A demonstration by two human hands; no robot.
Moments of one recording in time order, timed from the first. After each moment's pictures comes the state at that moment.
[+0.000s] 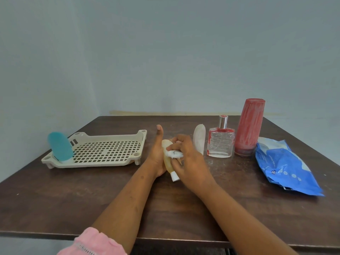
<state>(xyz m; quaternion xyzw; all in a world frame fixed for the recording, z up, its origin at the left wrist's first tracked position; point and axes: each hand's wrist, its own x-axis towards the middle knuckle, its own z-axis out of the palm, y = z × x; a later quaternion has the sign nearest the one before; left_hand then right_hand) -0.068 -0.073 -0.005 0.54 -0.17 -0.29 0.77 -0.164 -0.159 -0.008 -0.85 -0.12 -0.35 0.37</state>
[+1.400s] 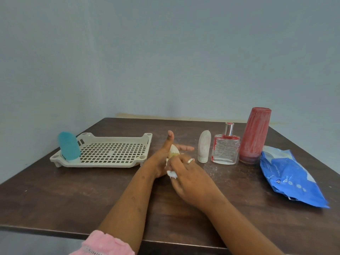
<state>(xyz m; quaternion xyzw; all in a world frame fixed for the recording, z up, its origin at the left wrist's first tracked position) -0.060 -0.061 0.002 0.64 -0.25 -0.30 0.66 -0.172 -0.152 -0.014 -0.91 -0.20 -0.35 0.12</state>
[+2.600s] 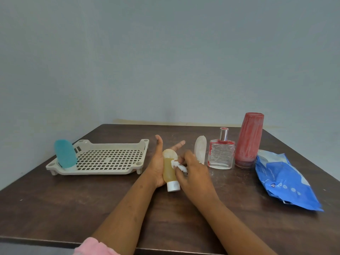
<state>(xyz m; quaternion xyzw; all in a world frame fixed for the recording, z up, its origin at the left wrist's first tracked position) -0.060 -0.074 -0.008 0.44 -0.19 -0.36 0.80 -0.167 -0.160 -0.010 -0.87 -0.06 -0.36 0.34</state>
